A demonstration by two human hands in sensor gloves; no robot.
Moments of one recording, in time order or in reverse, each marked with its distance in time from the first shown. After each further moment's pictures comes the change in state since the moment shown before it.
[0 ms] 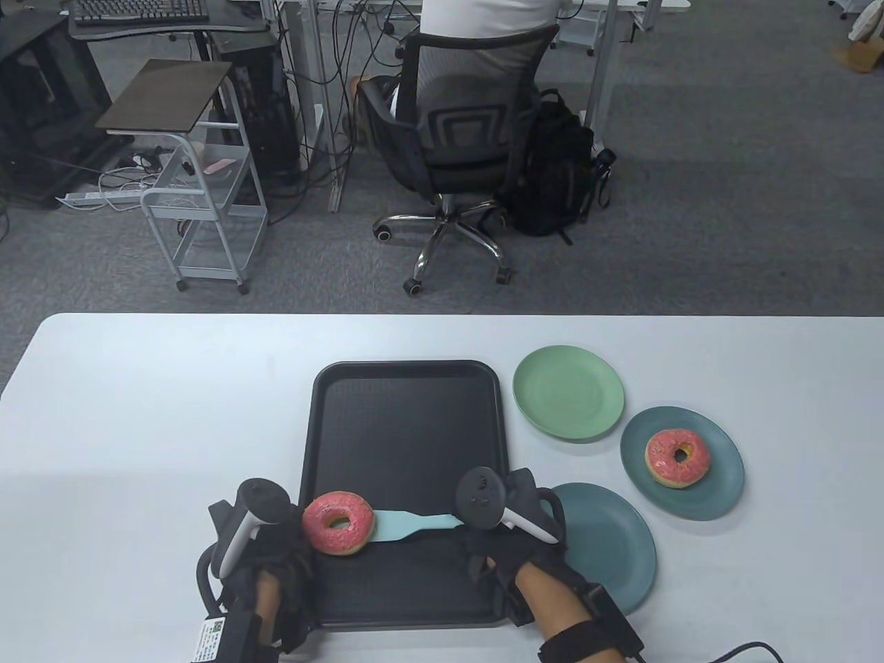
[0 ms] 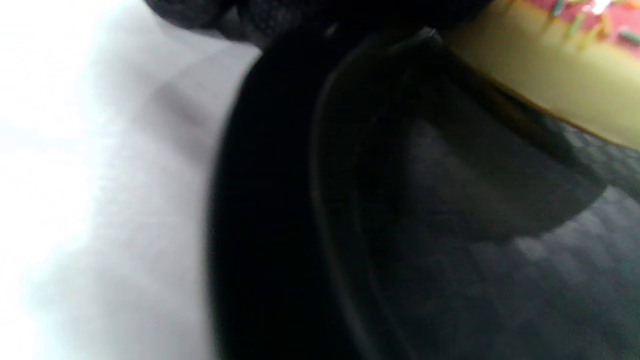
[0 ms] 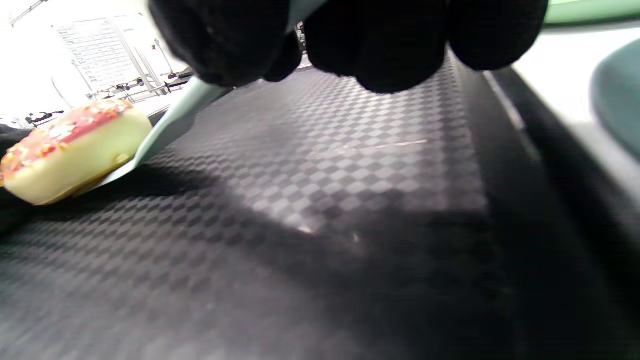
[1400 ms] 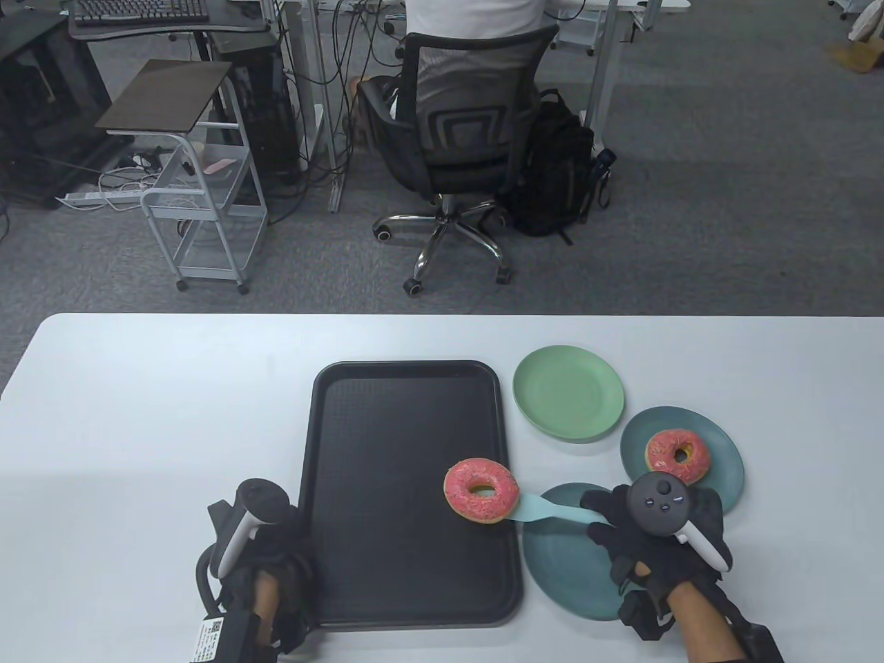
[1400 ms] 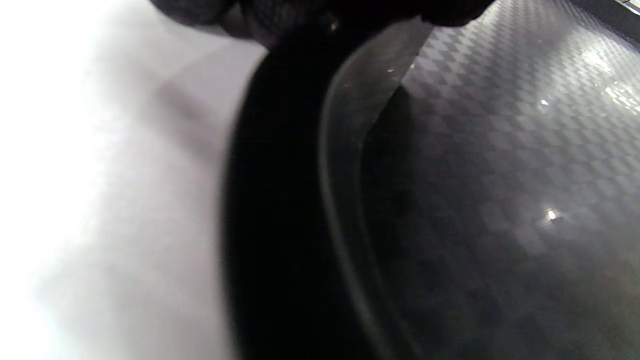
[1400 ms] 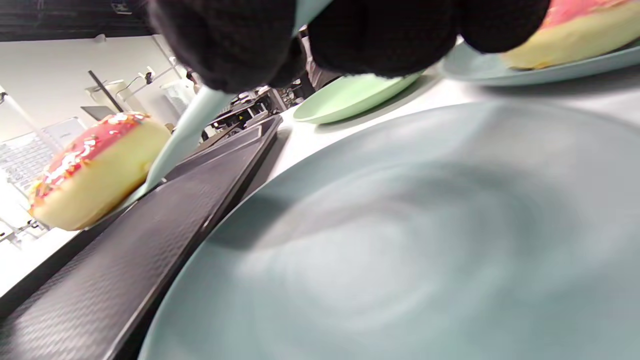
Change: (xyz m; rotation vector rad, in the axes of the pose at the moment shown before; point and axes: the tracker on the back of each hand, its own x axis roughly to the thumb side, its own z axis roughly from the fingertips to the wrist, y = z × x) left_hand -0.001 0.000 0.000 -0.015 -0.003 0.004; right_hand -0.166 -0.057 0.100 -0.158 0.198 -0.237
